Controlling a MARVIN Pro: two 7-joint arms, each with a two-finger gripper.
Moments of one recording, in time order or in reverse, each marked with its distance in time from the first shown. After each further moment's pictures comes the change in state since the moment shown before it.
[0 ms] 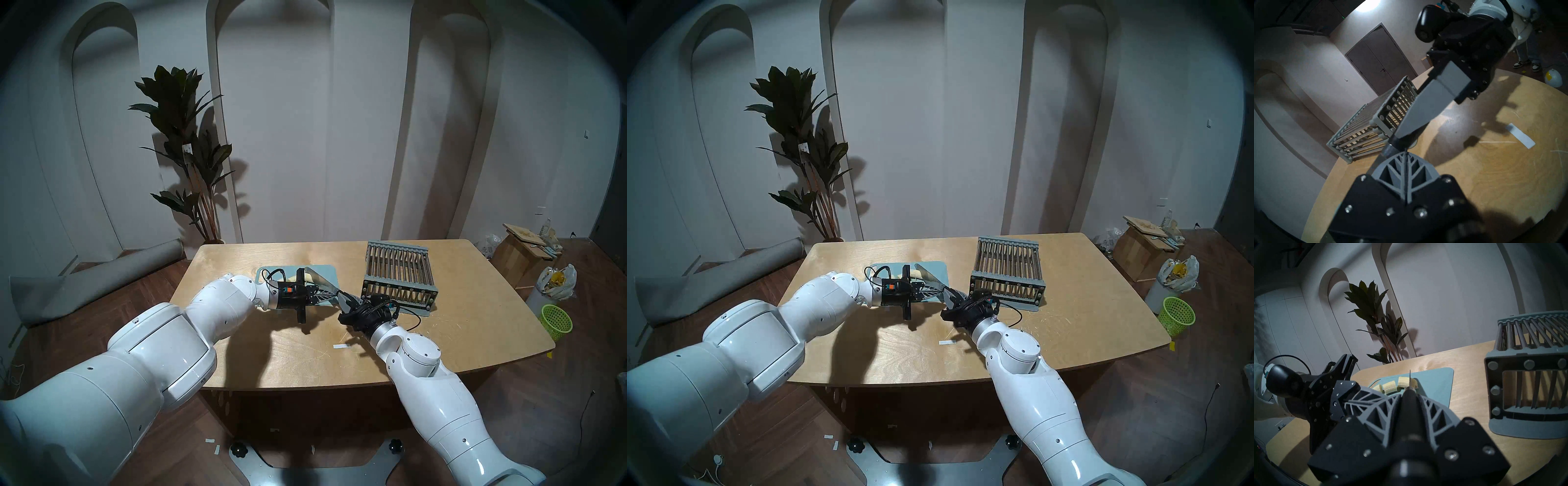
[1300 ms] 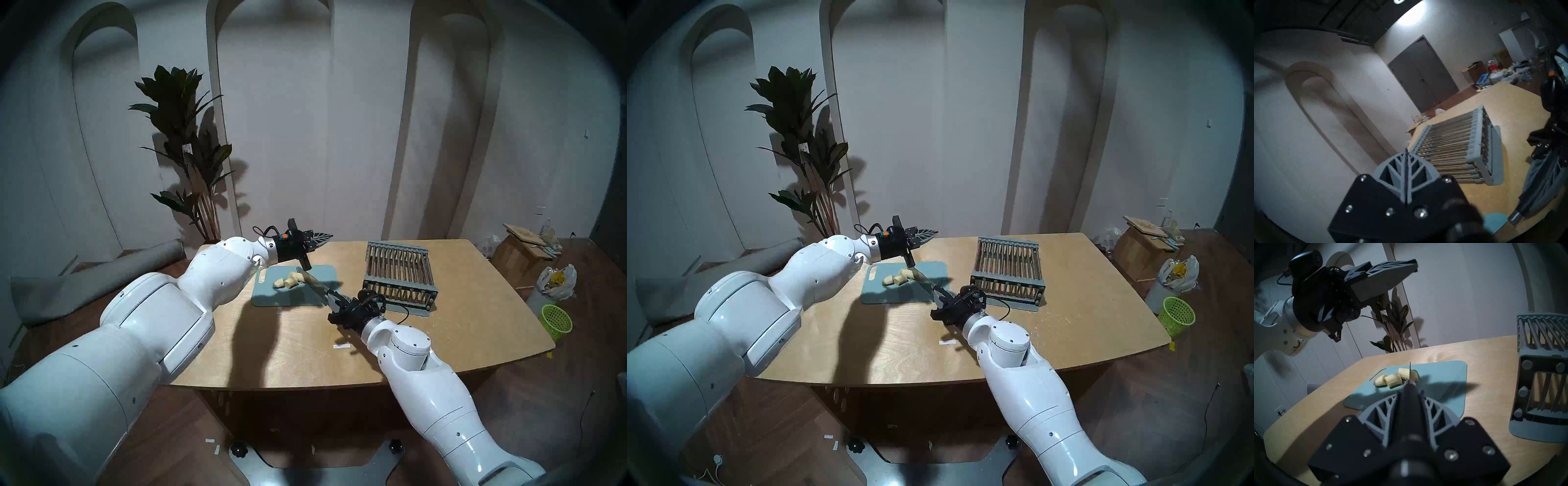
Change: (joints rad) left arm -0.141 -0.023 -0.088 -0.022 -0.083 0.130 -0.003; right arm 0.041 0.002 -0.053 -0.001 -0.054 0.081 -0.031
